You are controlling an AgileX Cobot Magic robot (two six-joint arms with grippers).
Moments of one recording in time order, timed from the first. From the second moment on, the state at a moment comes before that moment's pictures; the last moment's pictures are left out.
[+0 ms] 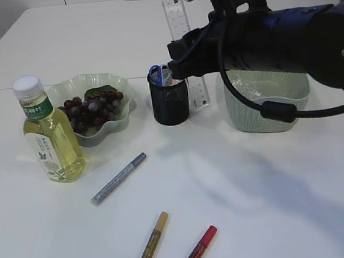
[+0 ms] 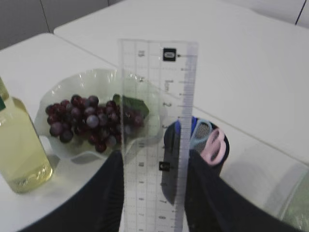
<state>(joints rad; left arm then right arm) -0.58 0.86 -1.32 0.00 1.27 -0.14 0.53 1.59 -1.00 -0.04 -0.13 -0.05</state>
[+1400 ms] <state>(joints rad) -0.58 0.86 -1.32 0.00 1.27 -0.14 0.50 2.13 -1.48 0.30 -0.45 -0.34</state>
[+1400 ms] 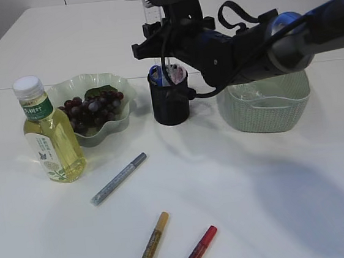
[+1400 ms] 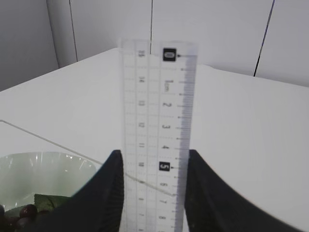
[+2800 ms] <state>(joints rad) -0.58 0.86 -1.32 0.00 1.27 -0.14 0.50 2.19 -1.48 0.39 -0.50 -0.35</state>
